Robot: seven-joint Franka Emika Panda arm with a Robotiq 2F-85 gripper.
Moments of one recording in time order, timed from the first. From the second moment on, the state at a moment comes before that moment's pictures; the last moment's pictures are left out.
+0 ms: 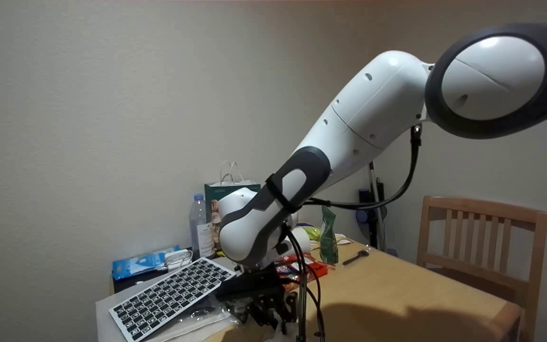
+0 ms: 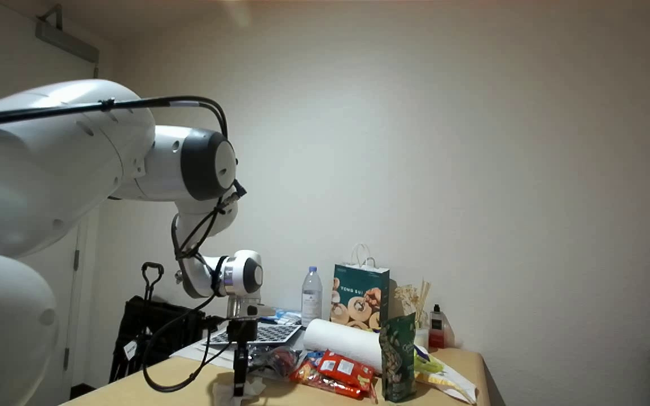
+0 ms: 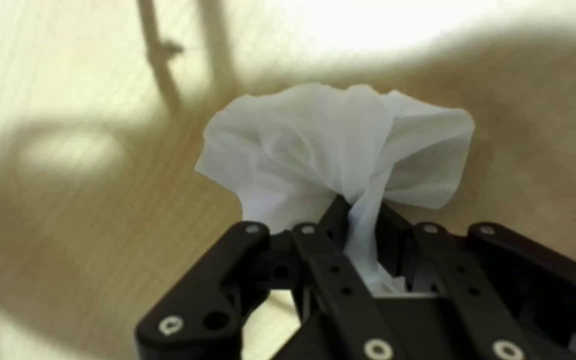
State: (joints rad) arm 0.32 0.82 -0.01 -1.52 -0.09 2.04 1.30
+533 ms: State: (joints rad) arm 0.12 0.69 -0.04 -1.77 0.14 2.26 1.31
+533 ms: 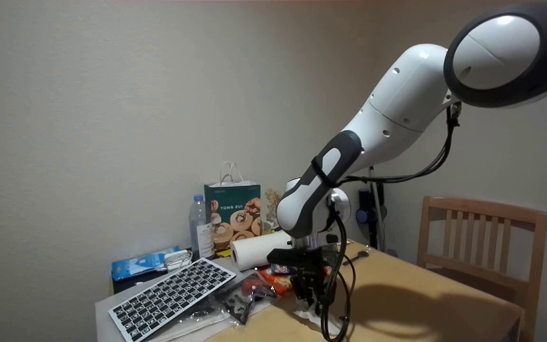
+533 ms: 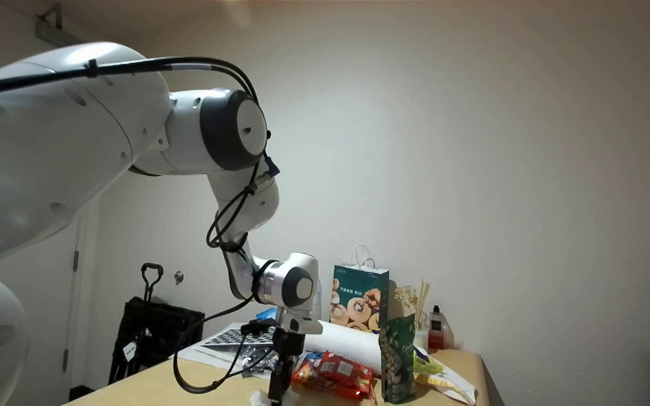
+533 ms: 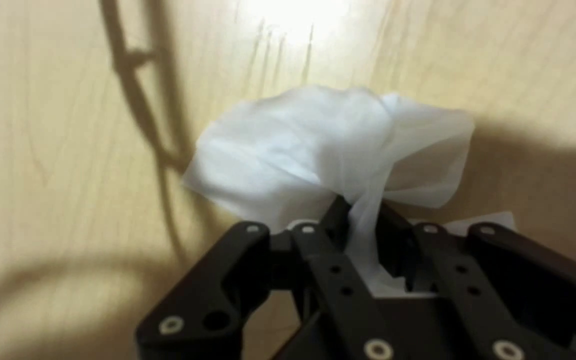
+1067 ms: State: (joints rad) arm 0.16 0.67 -0.04 -1.85 0.12 2.34 1.30
